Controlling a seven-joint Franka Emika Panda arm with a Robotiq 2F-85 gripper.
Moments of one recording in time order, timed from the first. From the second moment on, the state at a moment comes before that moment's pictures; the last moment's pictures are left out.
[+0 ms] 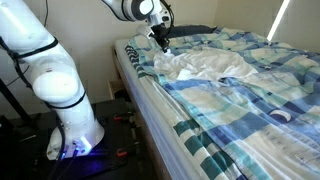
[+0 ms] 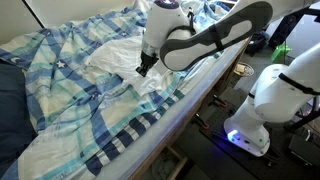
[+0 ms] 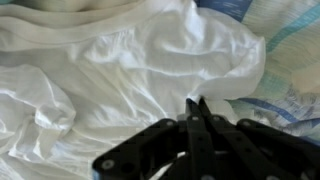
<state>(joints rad) 0.23 -0.29 0.25 -2.48 0.01 2.59 0.28</state>
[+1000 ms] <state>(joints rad) 0.14 -0.31 0.23 -2.48 0.01 2.62 0.28</state>
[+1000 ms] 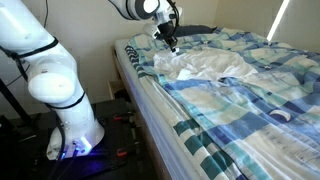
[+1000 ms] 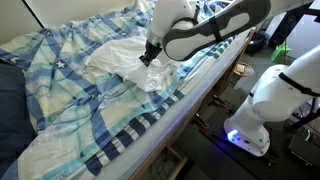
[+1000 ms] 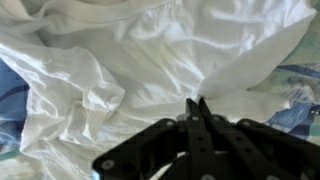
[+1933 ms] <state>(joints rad) 0.07 -0.22 0.18 -2.65 0.03 2.87 0.28</state>
